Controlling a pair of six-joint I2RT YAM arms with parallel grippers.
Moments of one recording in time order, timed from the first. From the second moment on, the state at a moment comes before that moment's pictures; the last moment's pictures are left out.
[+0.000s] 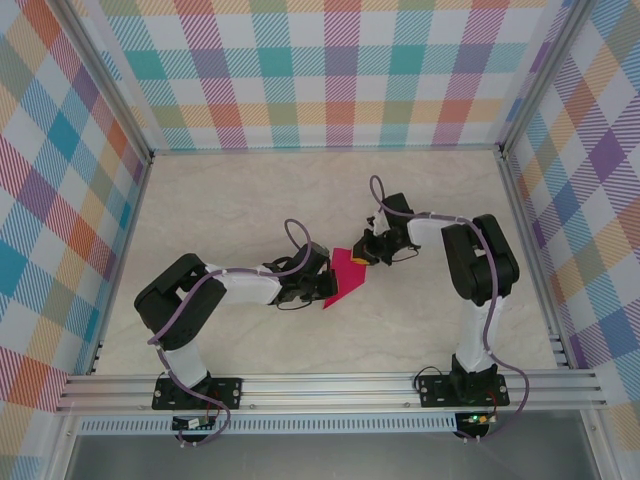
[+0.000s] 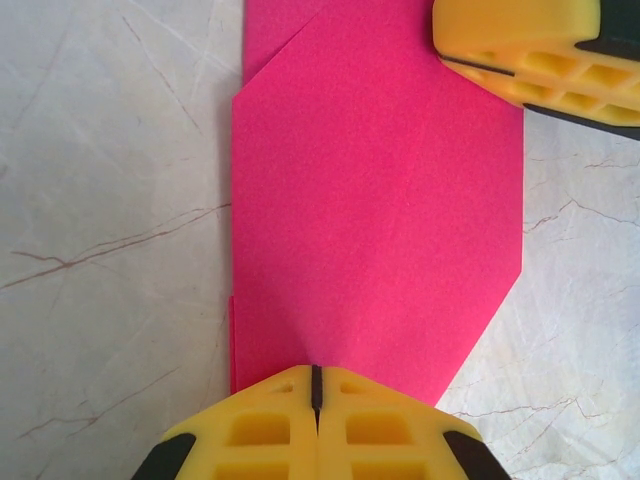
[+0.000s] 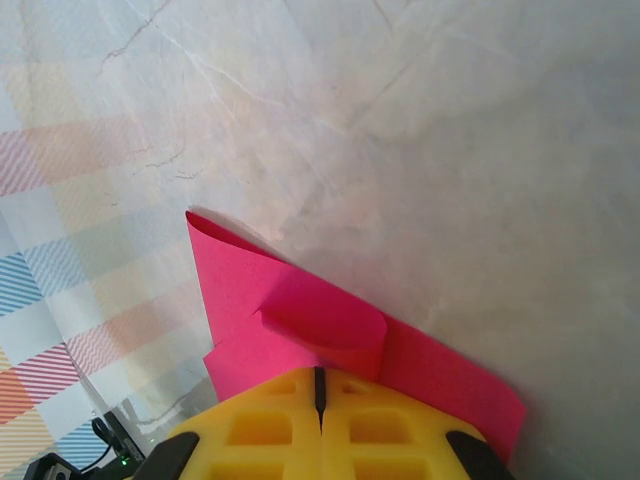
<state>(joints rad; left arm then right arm) -0.81 1.76 0.84 0.00 0.13 -0.86 0.34 1.99 1.14 -0.34 -0.69 0.59</state>
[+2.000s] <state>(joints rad) -0.81 1.77 0.86 -0.02 0.13 -0.84 0.53 1.89 1.01 -0.29 -0.64 0.59</state>
